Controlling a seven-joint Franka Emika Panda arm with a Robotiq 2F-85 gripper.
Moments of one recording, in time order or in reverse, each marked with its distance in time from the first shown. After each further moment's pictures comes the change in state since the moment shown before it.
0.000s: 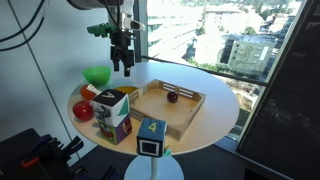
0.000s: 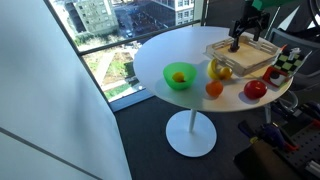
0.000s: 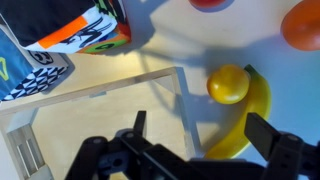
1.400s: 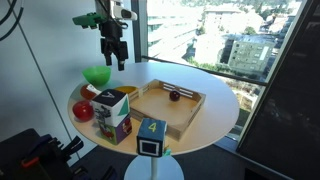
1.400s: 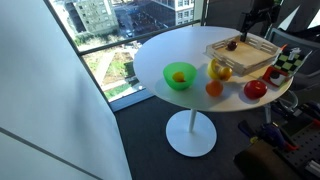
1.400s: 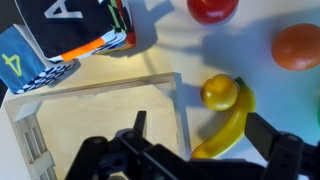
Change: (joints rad) arm 0.001 -0.154 0.009 -0.110 0.000 0.023 -0.075
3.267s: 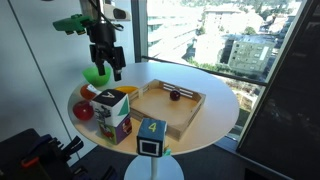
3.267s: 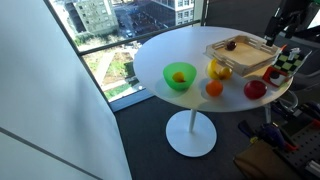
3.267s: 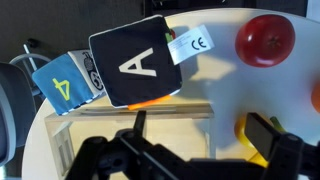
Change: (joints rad) arm -0.078 -0.216 -0.027 -0.241 -0.080 0.058 -0.152
